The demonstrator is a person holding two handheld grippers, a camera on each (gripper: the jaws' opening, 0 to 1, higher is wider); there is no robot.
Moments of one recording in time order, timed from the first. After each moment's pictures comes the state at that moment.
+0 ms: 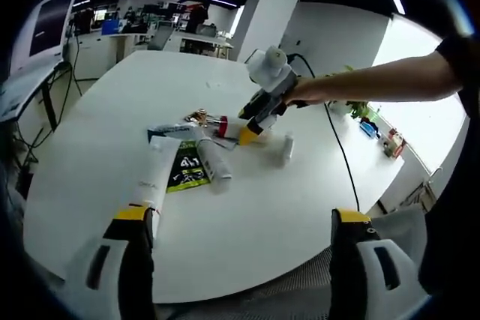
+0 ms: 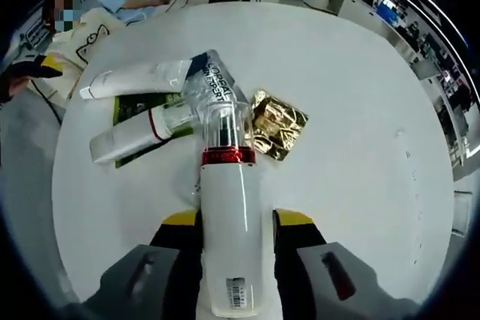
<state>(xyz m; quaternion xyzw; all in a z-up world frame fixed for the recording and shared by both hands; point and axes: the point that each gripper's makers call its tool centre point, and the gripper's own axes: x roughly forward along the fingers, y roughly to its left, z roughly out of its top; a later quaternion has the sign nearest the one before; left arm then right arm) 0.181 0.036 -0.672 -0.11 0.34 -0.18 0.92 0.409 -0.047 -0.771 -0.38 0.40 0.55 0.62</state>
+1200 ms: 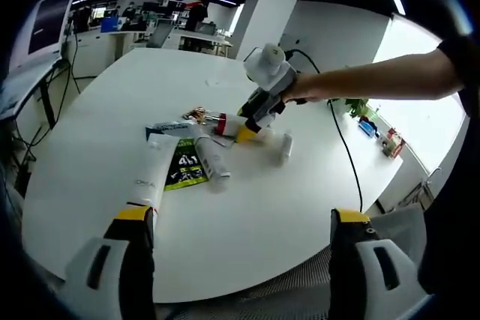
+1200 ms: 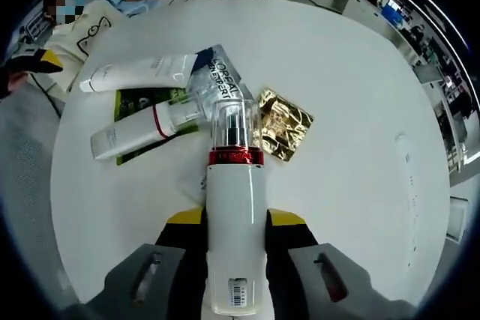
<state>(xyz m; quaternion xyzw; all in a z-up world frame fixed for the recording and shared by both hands) 0.183 0.037 -0.676 -0.11 0.34 -0.18 0.92 0.409 -0.047 -0.773 -0.41 0.39 0.54 0.63</state>
